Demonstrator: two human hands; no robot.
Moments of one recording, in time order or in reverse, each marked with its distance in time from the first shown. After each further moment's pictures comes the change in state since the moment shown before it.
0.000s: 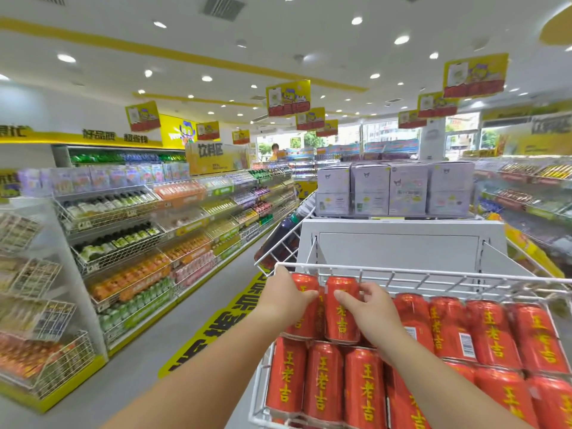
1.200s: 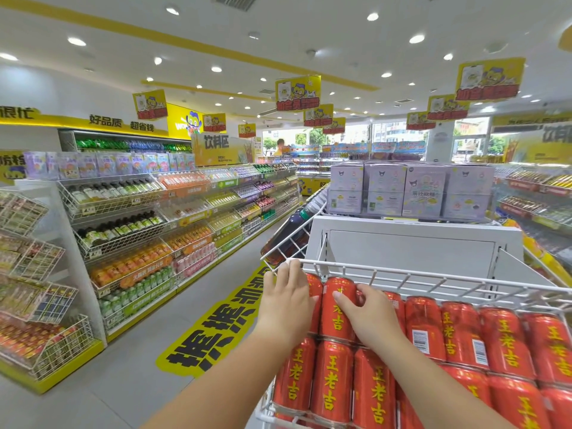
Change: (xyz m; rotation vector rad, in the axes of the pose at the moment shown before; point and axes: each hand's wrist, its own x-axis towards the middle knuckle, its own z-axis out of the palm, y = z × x) left_hand 0.002 -0.044 0.020 0.870 0.192 0.412; right_hand -0.002 -0.009 0.021 -0.419 0.030 -0.125
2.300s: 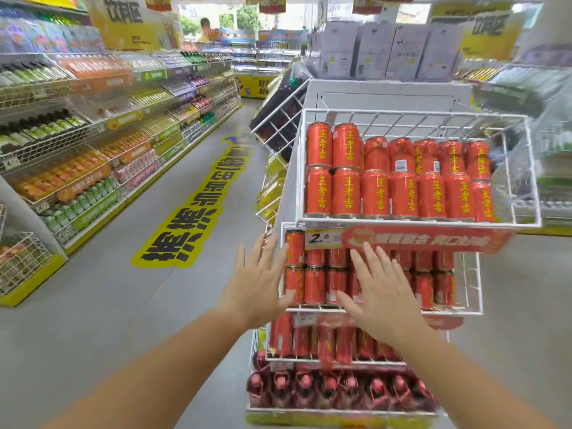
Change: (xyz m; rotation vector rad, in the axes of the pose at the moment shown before) left_hand -0.280 -0.102 0.061 -0.276 -0.236 0.346; right_hand -0.311 0.034 0.070 -0.866 -0.131 -0.123
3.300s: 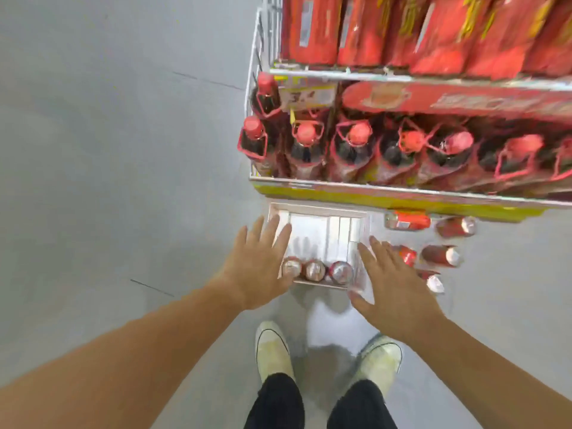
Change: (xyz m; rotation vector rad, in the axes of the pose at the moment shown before) left_hand -0.251 0.090 0.612 -0.159 -0.791 -0.024; right_hand -0.254 -0.011 0.619 0.174 -0.817 -0.097
